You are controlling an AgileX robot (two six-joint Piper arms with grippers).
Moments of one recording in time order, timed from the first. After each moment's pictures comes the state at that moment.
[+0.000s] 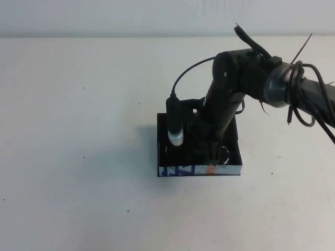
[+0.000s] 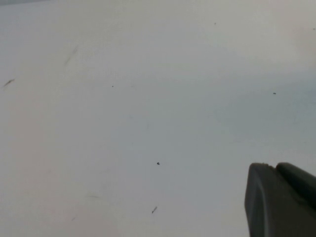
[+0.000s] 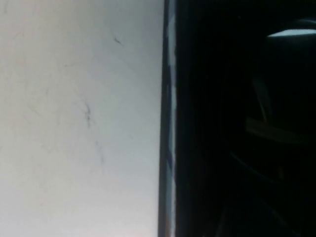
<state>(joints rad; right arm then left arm) 0.53 2.19 -1.83 0.23 1.09 -1.17 -0.03 -0.02 0.02 -0.01 0.36 0.08</state>
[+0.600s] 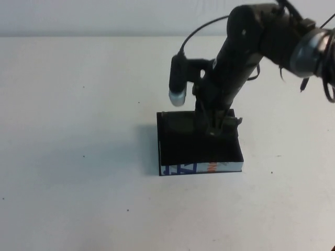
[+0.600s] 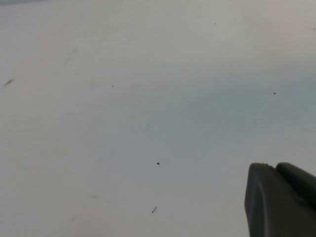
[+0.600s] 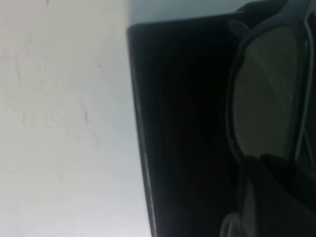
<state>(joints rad) 0.52 2.08 -1.94 0.21 1.22 -1.03 -0.03 -0.02 0.02 -0.01 0.36 0.08</state>
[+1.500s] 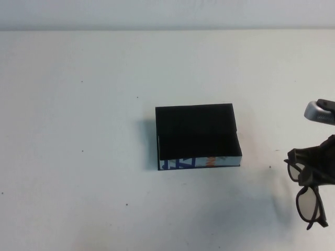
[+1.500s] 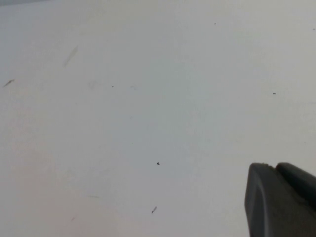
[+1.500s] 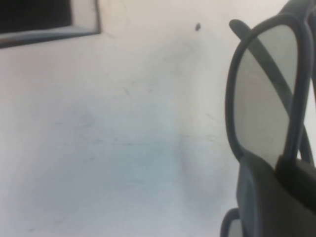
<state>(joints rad) 0.17 1.50 -0.90 0.31 0.78 0.05 -0.03 -0.02 0.02 -0.01 0.36 0.08</state>
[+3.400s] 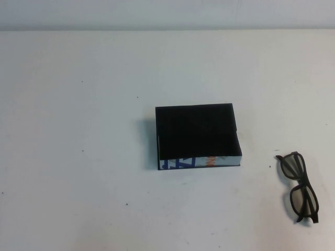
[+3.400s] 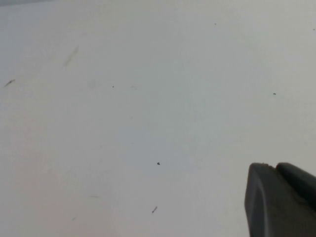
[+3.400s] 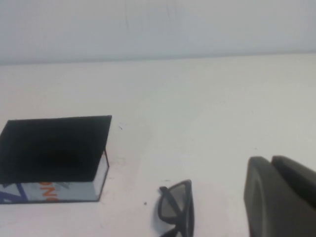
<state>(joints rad) 0.14 0.16 -0.17 0.07 0.23 0.07 -0.03 -0.02 0.02 -0.01 0.36 0.08</state>
